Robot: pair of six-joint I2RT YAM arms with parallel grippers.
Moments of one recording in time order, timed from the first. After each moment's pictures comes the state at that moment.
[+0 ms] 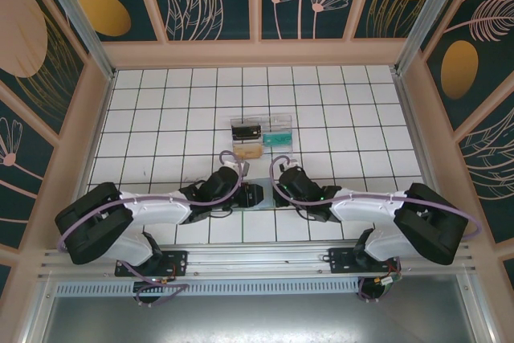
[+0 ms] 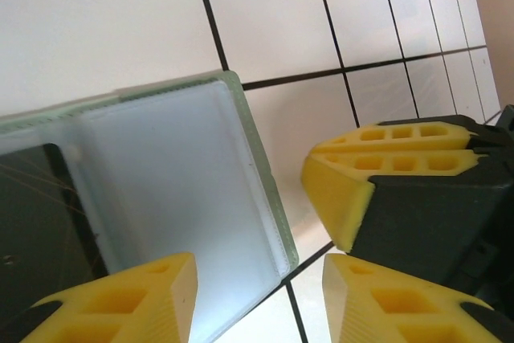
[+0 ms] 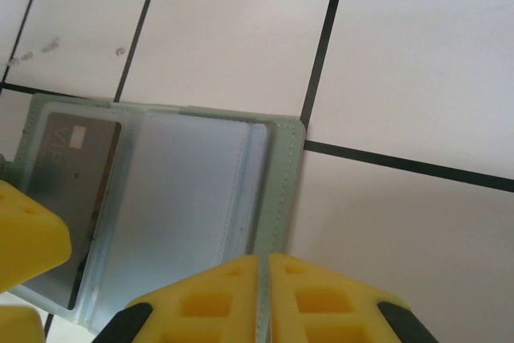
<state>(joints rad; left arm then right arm) -0.95 1.41 0.47 0.29 0.10 -0.90 0.97 1.33 0.46 0.05 0.15 0.71</state>
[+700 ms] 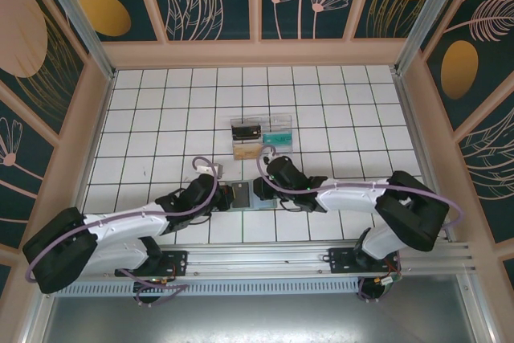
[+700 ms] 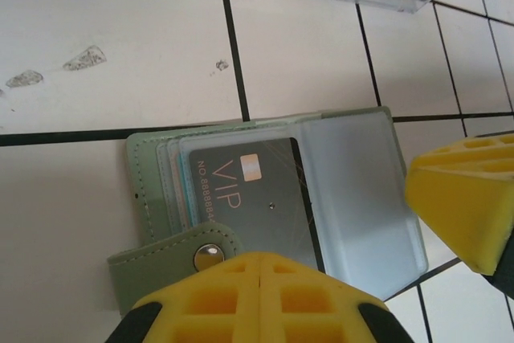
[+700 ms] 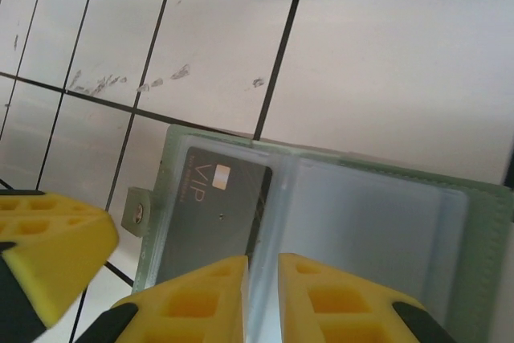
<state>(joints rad) -0.90 1.16 0.32 0.11 -0.09 -0.88 0.98 1.49 0.61 0.13 -0.04 0.78</state>
